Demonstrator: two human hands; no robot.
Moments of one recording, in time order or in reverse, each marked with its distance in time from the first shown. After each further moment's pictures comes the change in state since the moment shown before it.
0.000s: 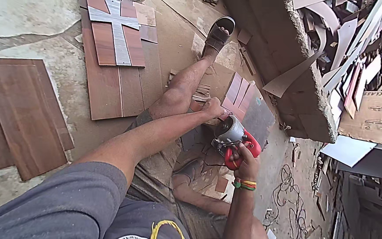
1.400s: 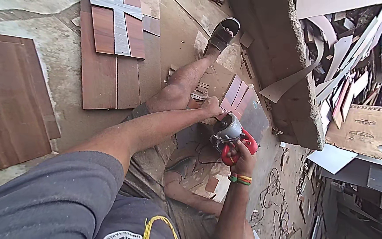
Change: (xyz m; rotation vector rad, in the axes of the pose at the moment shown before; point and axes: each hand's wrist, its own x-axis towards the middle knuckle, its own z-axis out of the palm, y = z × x) left_hand 0.003 -0.001 -0.001 -0.018 -0.008 0.010; right_hand 0.018 -0.006 0.002 -0.027 -0.042 -0.021
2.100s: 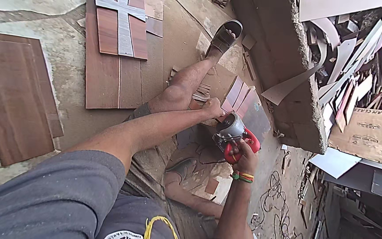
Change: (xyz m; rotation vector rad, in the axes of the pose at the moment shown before) left_hand -0.004 0.004 -0.004 0.027 -0.020 0.007; right_hand 0.014 -0.005 0.004 0.001 0.011 0.002
